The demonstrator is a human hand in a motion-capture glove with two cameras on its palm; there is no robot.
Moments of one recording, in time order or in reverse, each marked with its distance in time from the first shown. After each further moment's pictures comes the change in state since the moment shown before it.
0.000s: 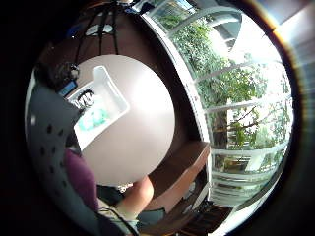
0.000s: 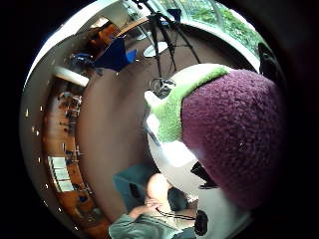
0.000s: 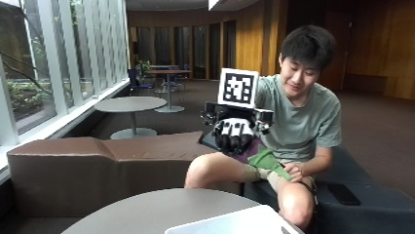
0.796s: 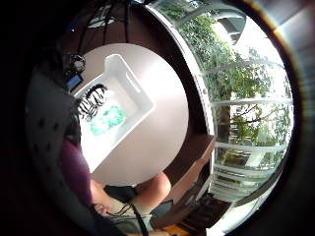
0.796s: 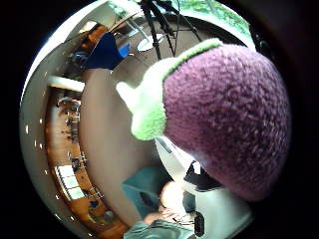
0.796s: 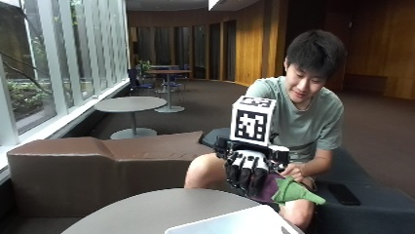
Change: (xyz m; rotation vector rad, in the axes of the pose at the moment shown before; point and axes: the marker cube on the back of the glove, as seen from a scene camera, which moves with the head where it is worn) arm -0.052 -0.029 0.067 -0.121 -0.018 0.031
